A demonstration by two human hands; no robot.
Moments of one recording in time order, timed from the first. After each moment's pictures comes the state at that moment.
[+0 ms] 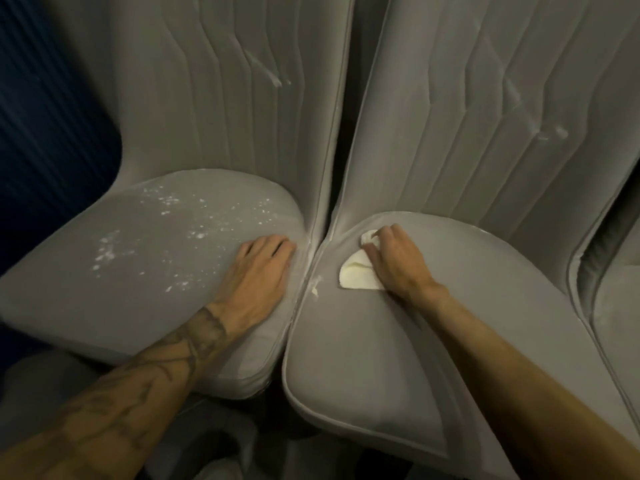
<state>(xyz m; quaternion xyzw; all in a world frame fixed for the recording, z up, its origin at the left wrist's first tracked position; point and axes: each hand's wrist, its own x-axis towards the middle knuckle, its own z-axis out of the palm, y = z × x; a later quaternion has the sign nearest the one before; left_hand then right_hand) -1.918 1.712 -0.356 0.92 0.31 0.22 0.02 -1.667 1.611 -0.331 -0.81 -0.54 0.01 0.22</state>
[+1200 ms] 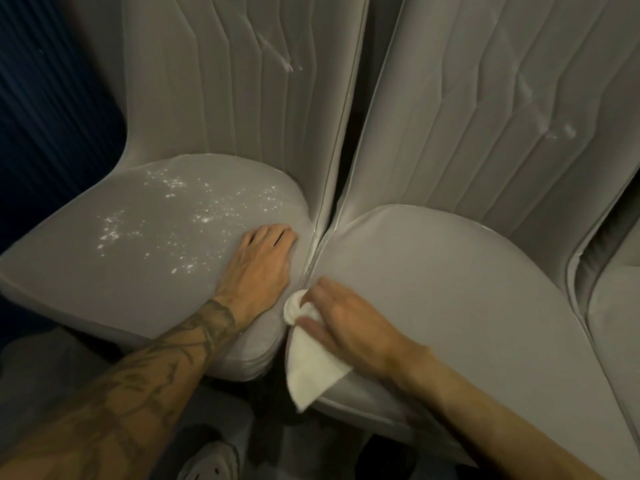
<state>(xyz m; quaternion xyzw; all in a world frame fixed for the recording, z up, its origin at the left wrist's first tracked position) -1.923 1.704 -0.356 0.92 0.34 0.20 0.02 -1.782 1.549 -0.324 -0.61 -0.77 0.06 0.19</state>
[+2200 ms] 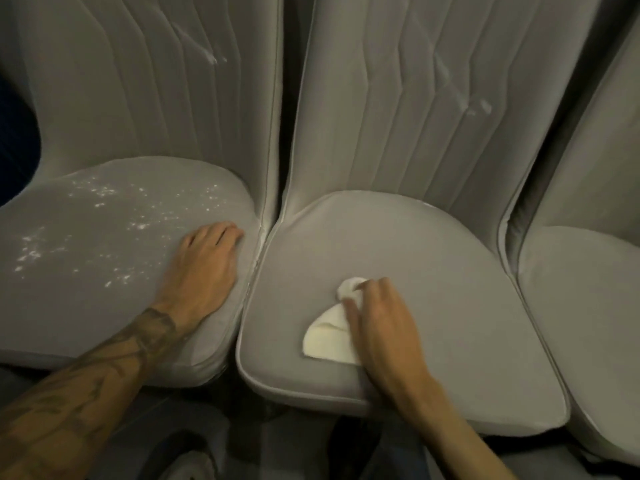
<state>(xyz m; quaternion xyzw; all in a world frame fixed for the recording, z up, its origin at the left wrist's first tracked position) -1.922 1.706 -0.357 0.92 0.33 0.21 0.02 -1.744 1.469 -0.349 -0.84 -0.48 -0.08 0.25</state>
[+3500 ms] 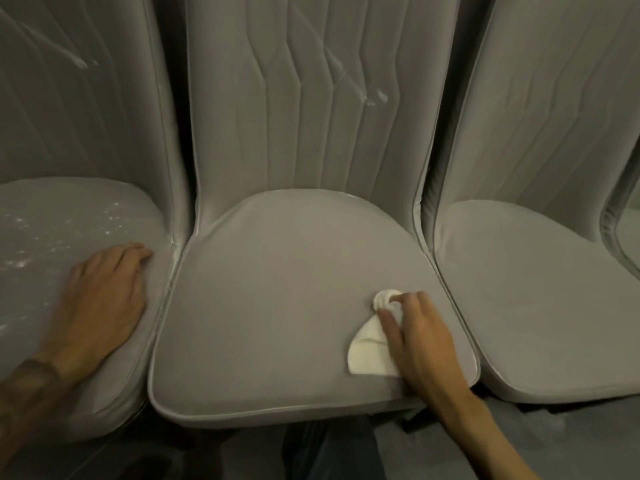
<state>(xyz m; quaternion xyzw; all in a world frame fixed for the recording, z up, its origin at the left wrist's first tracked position) -1.917 1.717 -0.364 0.93 0.32 0.20 0.02 -1.660 1.347 -0.345 -0.89 -0.37 -0.09 0.25</state>
